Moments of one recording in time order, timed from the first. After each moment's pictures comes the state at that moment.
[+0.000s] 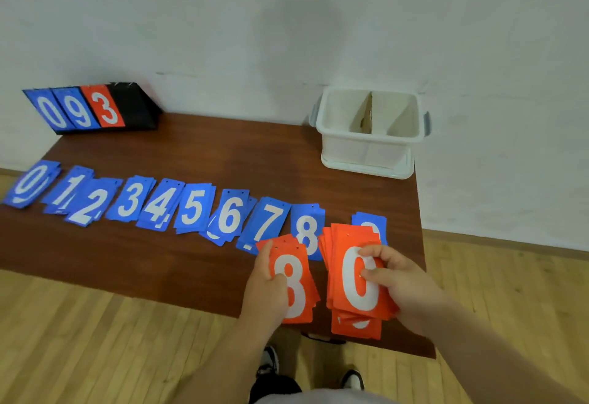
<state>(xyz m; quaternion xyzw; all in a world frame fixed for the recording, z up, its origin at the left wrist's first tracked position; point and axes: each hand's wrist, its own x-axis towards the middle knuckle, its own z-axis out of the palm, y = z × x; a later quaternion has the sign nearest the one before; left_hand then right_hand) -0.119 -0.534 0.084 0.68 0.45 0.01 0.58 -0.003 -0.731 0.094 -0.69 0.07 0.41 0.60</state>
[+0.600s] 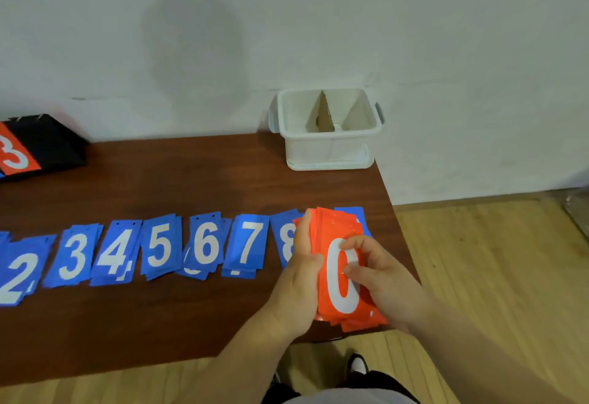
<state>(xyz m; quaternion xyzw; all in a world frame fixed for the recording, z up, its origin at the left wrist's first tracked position) -0.089 -0.511 0.118 0.60 0.13 -0.11 0.78 -0.048 -0.677 0.126 -0.73 0.06 0.32 0.60</state>
